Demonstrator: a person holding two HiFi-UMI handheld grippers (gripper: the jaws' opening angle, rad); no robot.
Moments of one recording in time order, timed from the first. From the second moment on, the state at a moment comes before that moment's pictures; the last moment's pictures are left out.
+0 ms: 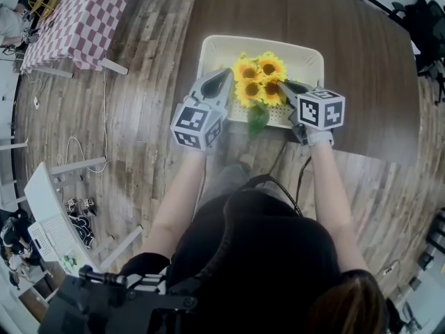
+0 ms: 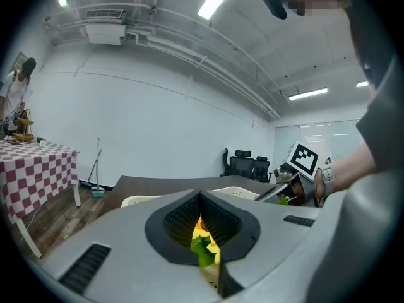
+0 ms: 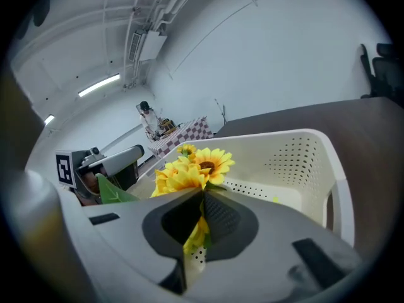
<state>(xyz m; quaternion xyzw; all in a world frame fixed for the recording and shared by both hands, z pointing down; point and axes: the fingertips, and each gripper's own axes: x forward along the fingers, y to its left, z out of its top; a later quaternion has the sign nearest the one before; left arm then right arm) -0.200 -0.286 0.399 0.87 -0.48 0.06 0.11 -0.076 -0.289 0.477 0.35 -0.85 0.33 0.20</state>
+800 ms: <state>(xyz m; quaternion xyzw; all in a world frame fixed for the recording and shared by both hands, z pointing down) -0.185 -0.320 0.436 0.87 -0.44 0.13 0.19 -0.046 -0.296 0.478 0.40 -0.83 0.35 0.18</state>
